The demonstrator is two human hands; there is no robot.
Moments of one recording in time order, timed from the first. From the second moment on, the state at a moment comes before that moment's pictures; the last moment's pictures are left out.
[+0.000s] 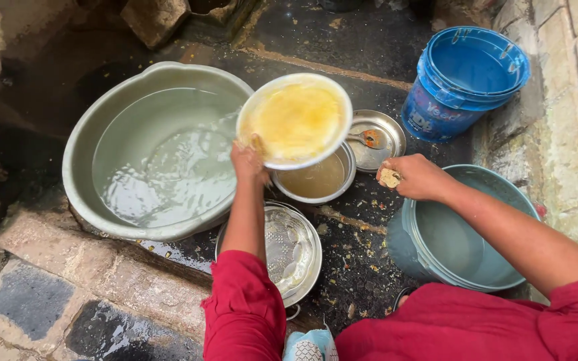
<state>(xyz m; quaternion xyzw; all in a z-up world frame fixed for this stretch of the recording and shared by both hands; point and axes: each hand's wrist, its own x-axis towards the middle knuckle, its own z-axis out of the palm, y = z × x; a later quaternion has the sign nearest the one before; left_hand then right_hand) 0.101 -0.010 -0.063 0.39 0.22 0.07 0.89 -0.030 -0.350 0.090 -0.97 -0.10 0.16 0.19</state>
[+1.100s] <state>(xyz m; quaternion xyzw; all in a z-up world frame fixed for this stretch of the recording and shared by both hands) -0.025 -0.069 0.075 0.47 -0.03 0.23 0.85 -0.072 -0.215 0.054 -0.94 -0.34 -0.07 0.03</state>
